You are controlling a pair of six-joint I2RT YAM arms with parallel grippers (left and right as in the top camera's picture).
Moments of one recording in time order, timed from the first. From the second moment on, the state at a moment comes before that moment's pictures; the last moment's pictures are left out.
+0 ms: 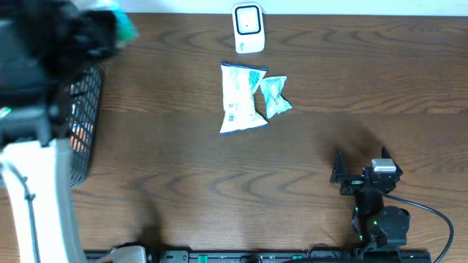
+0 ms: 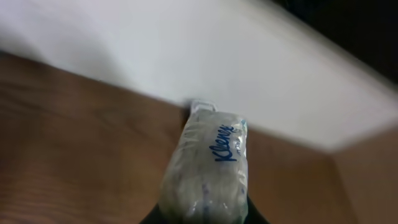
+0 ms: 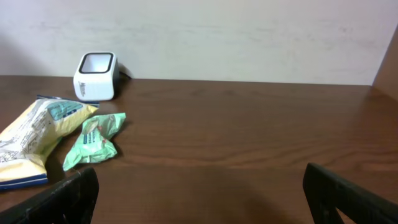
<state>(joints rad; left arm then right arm) 0.09 1.41 1.77 -0.83 0.41 -0.41 0.03 0.01 0.01 -0.07 0.03 -0.01</state>
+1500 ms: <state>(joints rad) -0.28 2.10 1.76 -0.97 0.00 -0.24 0.03 0.01 0.01 -0.07 0.03 -0.01</state>
